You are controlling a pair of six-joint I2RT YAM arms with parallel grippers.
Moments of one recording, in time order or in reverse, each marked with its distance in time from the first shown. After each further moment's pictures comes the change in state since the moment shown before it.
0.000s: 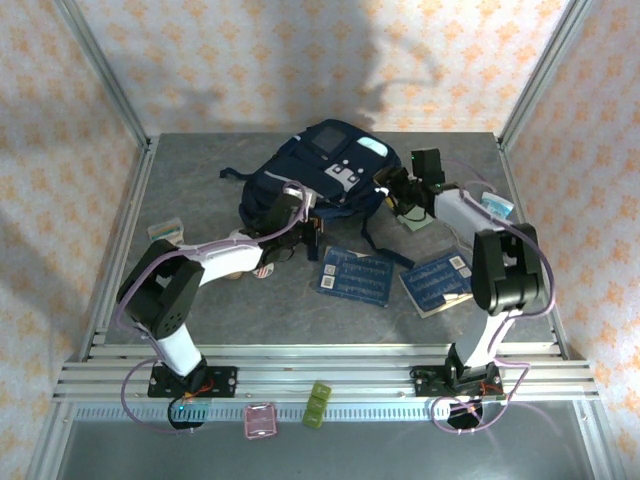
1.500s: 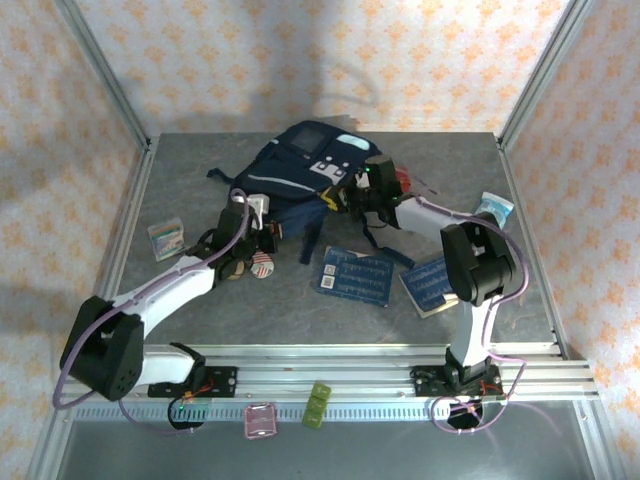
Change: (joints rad) left arm 0.164 -0.427 -0.239 -0.200 0.022 -0.017; right arm 0.216 0.174 0.062 0.296 -0.269 0.188
